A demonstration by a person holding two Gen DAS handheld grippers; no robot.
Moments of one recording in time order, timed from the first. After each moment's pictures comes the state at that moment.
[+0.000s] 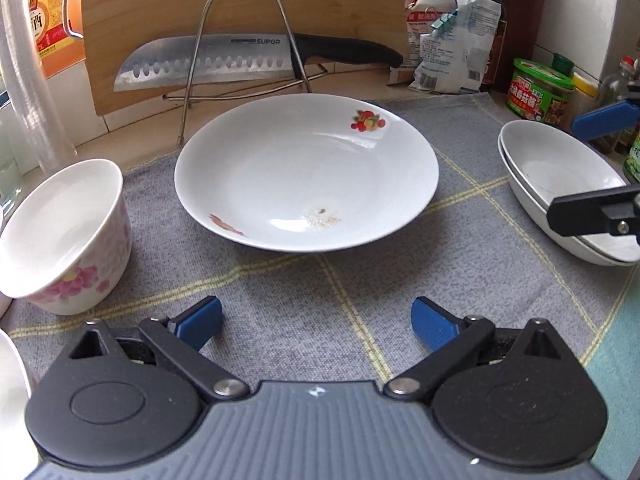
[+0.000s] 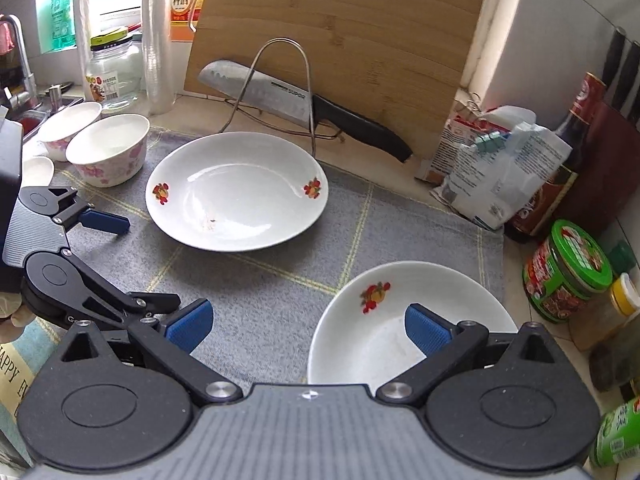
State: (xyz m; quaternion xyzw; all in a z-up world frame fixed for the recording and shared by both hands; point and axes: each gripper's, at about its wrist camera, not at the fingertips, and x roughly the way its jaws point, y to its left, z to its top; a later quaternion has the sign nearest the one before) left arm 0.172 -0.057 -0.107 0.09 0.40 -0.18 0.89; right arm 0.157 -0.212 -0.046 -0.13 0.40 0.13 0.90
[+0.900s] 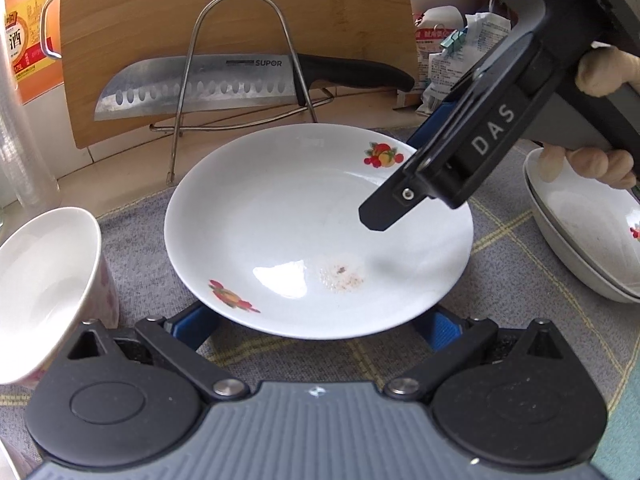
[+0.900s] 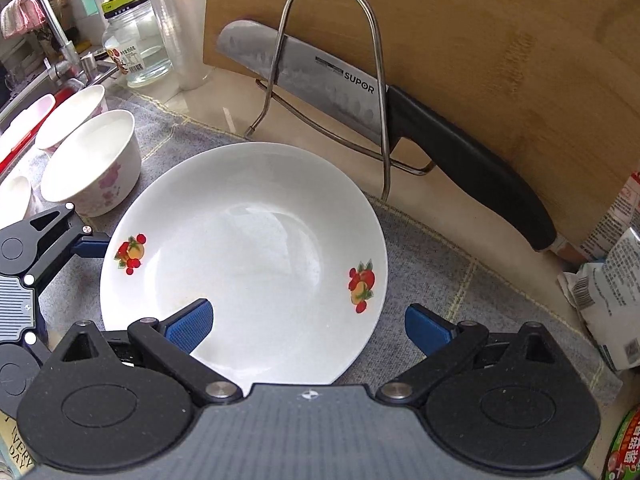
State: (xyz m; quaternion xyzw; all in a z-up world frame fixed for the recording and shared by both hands) left arm 0.206 -0.058 -0.112 0.09 0.37 -0.21 0.90; right arm 0.325 -0.186 -0.088 -0.13 0.50 0.28 0.81
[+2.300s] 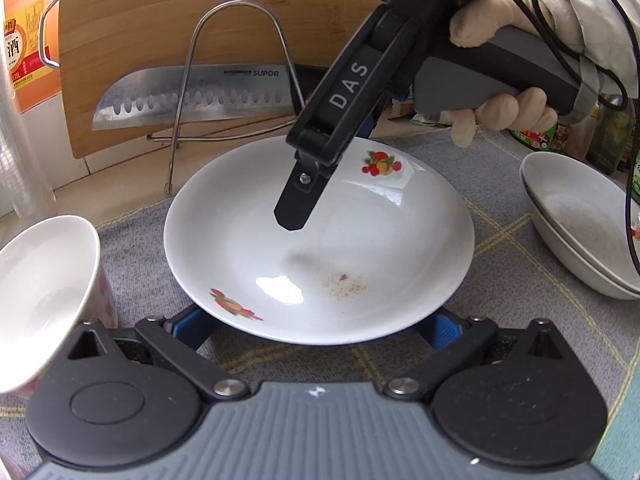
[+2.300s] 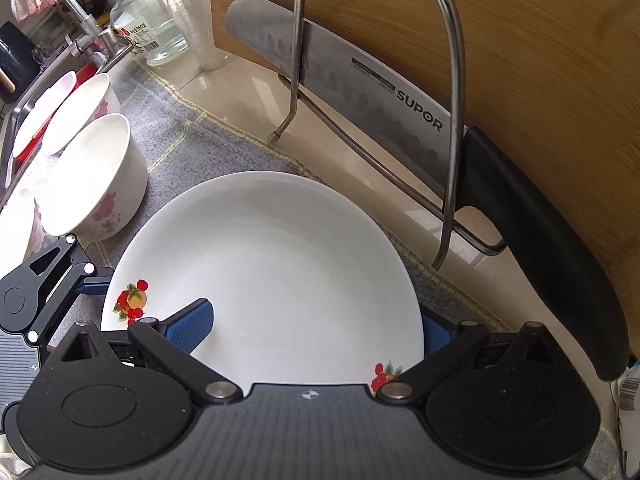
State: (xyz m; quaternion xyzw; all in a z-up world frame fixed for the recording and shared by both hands) left arm 0.200 -0.056 -0.113 0.09 0.35 -0.21 0.91; right arm 0.391 -0.150 -0.096 -0.13 0.56 0.34 0.74
